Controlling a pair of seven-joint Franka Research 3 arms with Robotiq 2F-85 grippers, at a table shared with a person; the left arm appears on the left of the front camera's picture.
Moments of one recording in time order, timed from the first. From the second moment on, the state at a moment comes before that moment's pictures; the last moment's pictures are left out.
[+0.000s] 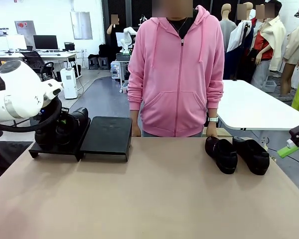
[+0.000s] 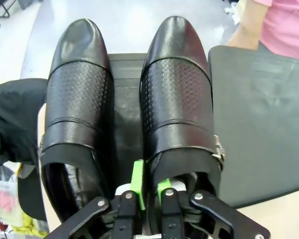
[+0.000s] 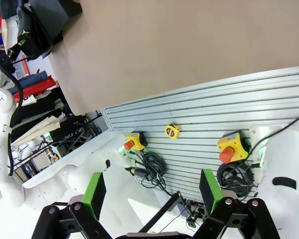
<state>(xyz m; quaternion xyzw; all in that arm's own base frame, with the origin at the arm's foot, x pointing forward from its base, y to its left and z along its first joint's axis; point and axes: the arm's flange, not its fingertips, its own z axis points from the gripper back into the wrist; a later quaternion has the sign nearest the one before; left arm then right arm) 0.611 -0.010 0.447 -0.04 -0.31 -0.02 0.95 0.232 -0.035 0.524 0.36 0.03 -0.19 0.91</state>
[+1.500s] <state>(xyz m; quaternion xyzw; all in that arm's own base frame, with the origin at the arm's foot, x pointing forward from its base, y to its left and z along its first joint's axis) 0.295 -0.043 0.561 -0.22 -0.19 0.09 0.95 0.232 -0.035 0.524 0.36 0.04 -0.19 0.91</state>
